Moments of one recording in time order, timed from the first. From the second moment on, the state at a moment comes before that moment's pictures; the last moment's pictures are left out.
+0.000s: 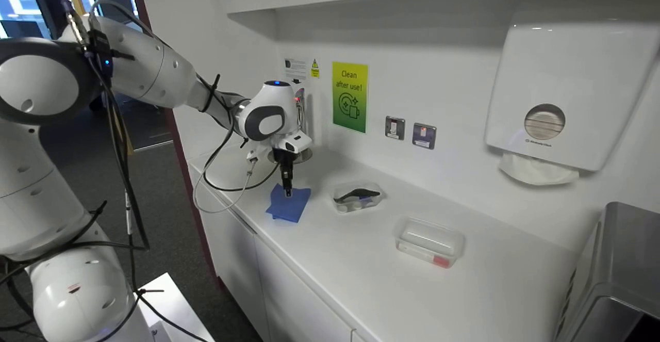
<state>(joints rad) -0.02 -0.11 0.10 -2.29 0.08 2.27 0.75</state>
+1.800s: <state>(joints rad) 0.07 -0.11 0.19 -2.52 -0.37 2.52 1.58</state>
